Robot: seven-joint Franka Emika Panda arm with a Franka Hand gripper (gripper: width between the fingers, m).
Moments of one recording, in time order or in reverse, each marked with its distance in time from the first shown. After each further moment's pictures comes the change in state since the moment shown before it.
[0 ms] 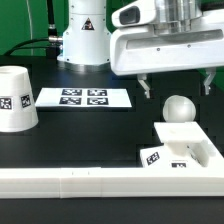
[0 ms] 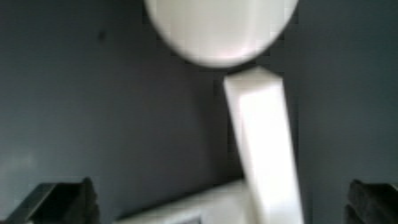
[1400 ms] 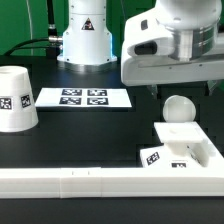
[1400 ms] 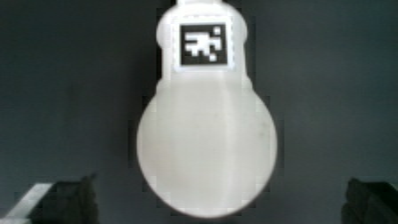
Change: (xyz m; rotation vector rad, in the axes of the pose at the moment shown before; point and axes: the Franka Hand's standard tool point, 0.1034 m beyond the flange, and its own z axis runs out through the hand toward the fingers) arm -0.024 -0.002 0.015 -0.059 -0.581 -0.072
